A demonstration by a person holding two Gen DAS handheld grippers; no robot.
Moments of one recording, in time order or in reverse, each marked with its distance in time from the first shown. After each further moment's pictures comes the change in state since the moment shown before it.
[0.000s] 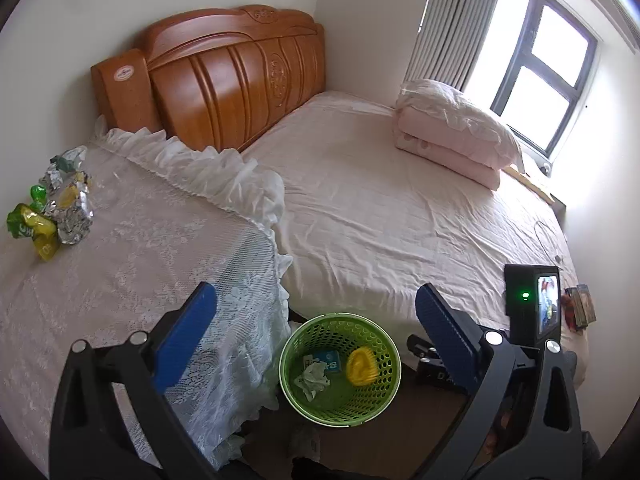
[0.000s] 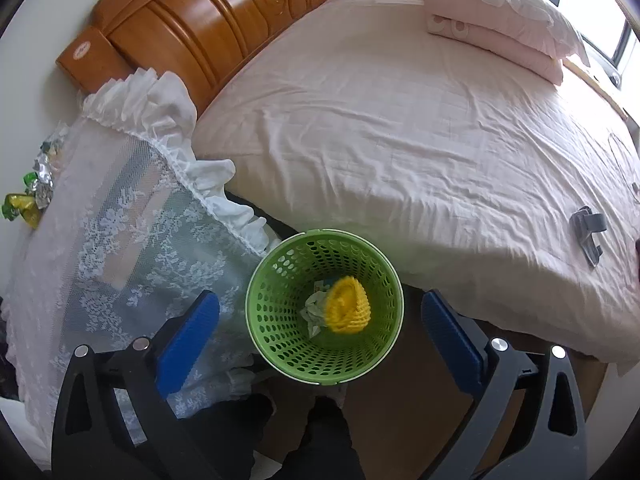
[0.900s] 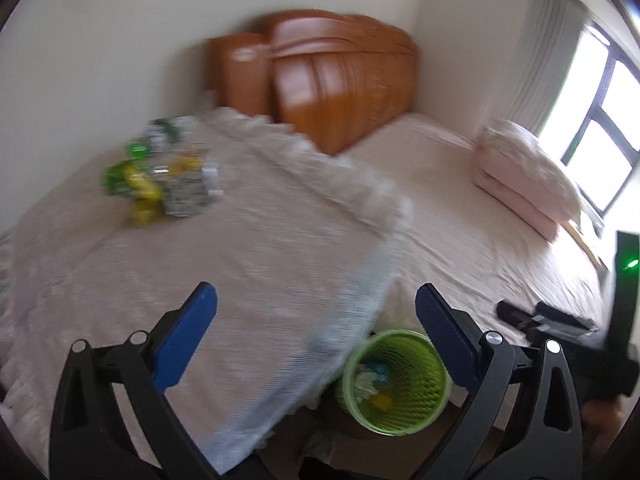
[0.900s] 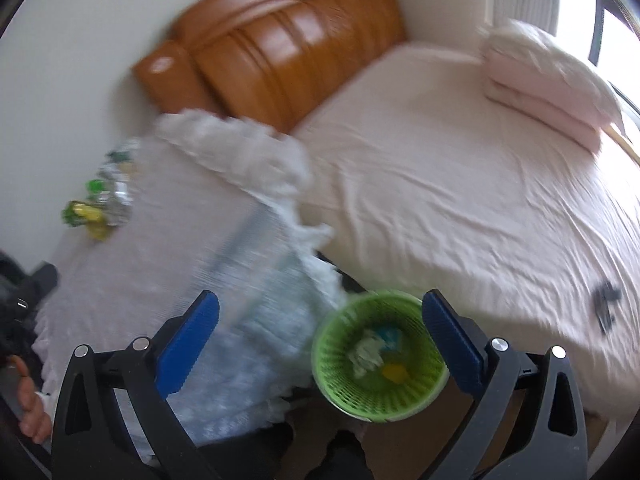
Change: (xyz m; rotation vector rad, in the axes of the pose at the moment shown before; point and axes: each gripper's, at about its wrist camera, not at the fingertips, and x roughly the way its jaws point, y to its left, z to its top) left arm -0.051 0.127 -0.004 -0.235 -0.035 0.237; right arm -0.064 0.111 0.049 -0.169 -0.139 0.145
